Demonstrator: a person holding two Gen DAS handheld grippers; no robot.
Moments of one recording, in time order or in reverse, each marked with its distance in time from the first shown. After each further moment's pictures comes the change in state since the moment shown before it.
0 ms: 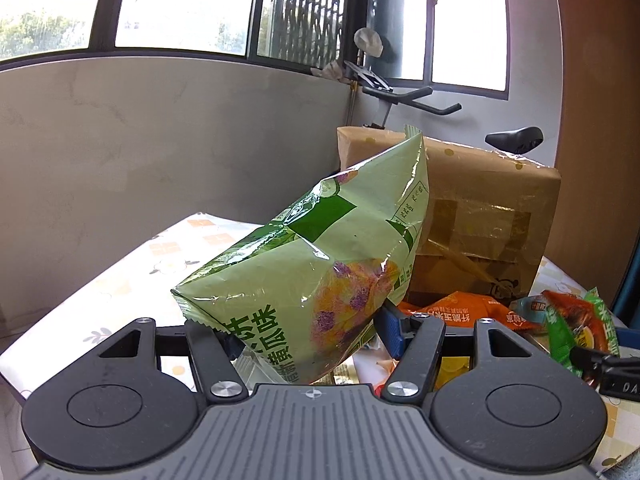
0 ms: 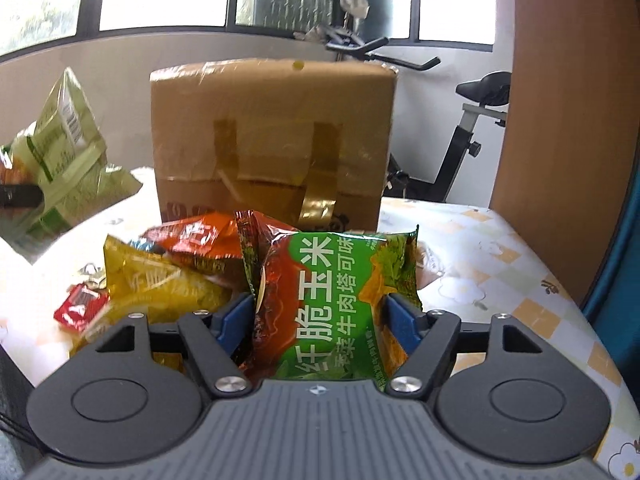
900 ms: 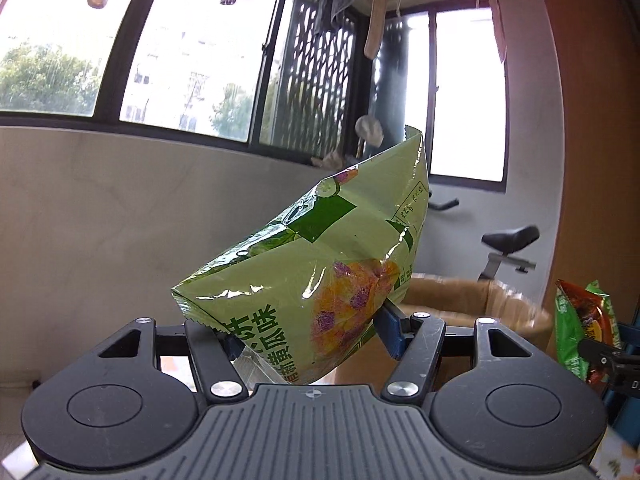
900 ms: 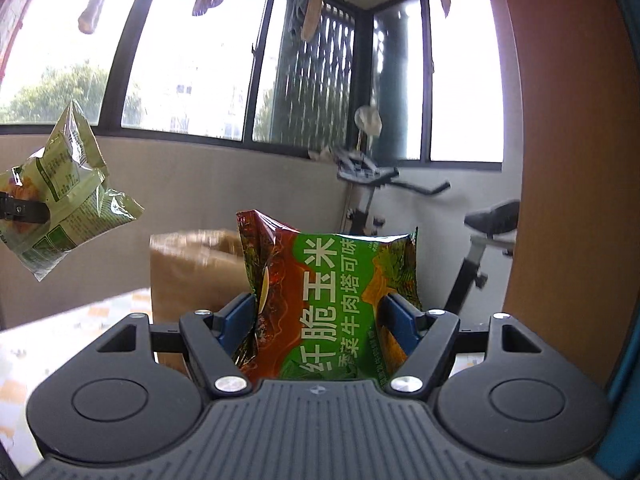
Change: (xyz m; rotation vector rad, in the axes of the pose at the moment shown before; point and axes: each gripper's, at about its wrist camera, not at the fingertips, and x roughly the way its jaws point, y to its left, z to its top) left arm -0.018 0.000 0.105 -0.041 -0.241 -0.017; right arm -0.018 -0.016 0.114 -0.061 -0.362 0.055
